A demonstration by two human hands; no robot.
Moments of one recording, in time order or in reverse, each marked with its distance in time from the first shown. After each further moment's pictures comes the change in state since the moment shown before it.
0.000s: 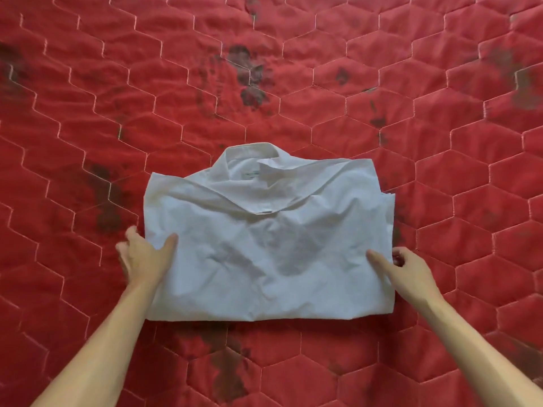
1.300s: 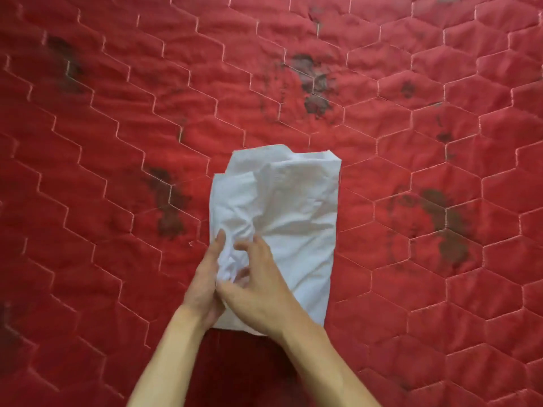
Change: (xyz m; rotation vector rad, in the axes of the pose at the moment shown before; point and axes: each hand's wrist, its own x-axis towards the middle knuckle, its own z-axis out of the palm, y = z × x) left_hand -0.008 -0.010 -0.060 -1.157 -0.939 -0.210; right_hand -0.169 -0.229 0.237 0.156 -0.503 -0.408
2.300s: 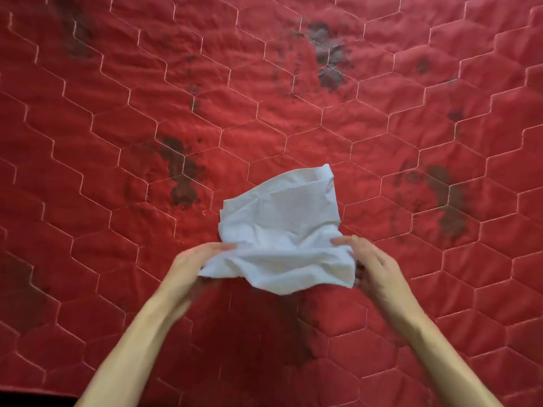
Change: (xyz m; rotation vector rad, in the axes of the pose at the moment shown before) left_hand -0.052 0.010 -0.062 0.392 0.212 -0.058; right_hand -0.069 0.053 -0.100 0.380 0.160 0.134
